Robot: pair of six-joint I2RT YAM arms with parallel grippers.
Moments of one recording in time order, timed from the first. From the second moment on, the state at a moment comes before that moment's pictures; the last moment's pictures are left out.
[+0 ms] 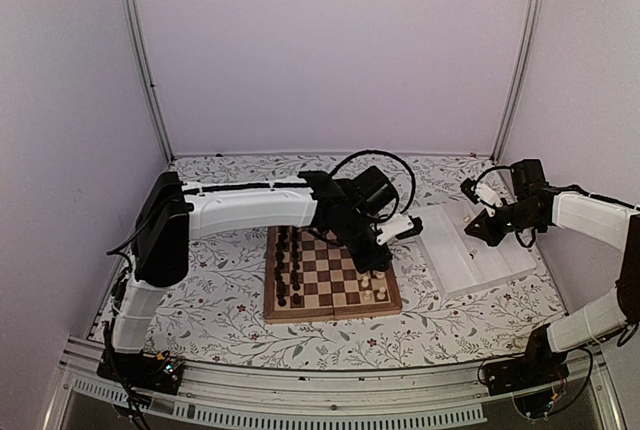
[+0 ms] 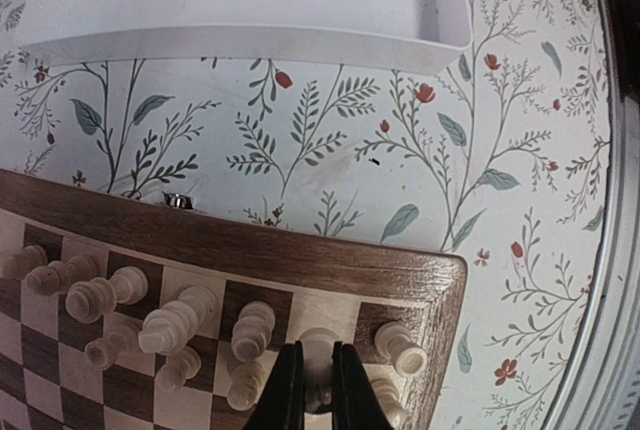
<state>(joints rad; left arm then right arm) -1.08 2.25 1.95 -0.74 0.17 0.18 0.08 1.34 0.80 -0.42 -0.38 -0.55</state>
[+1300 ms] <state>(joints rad) -1.08 2.29 1.95 -0.74 0.19 0.19 0.08 1.34 0.80 -0.42 -0.38 -0.55</state>
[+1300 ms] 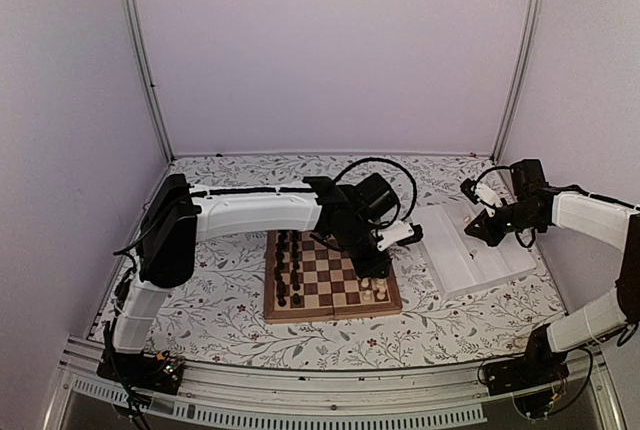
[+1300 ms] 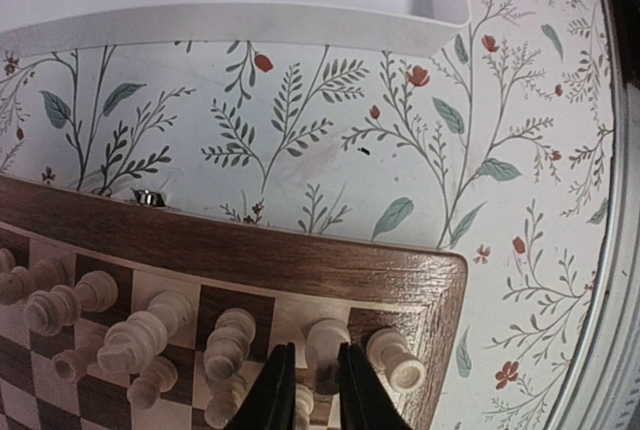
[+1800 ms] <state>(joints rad) -1.08 2.27 1.96 -0.74 0.15 0.18 0.08 1.34 0.80 -0.42 -0.40 -0.56</state>
